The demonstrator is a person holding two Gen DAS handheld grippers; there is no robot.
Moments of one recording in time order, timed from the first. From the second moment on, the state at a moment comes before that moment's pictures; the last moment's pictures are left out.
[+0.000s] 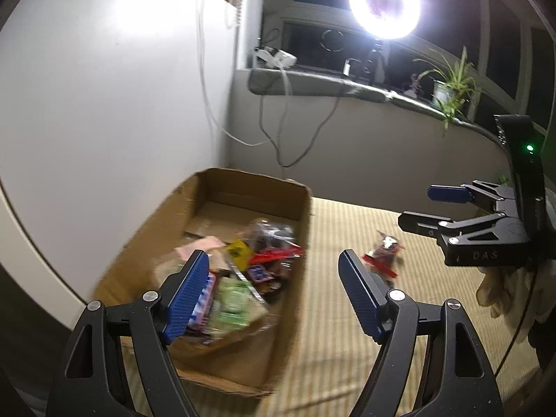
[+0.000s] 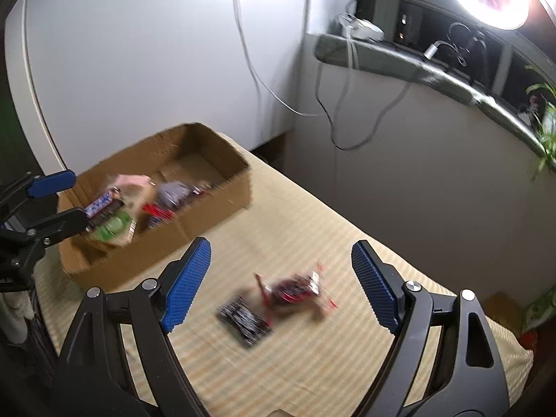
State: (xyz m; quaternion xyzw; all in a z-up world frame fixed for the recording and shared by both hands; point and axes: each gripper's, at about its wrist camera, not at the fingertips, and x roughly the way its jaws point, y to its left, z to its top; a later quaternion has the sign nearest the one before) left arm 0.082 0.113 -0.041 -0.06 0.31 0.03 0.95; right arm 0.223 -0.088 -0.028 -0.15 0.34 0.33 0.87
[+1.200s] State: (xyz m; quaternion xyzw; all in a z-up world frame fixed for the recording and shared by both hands) left arm 0.138 0.016 -0.111 -0.06 0.41 -0.09 0.91; right arm 0.282 -0.088 -0.115 -0.16 0.44 0.38 0.80
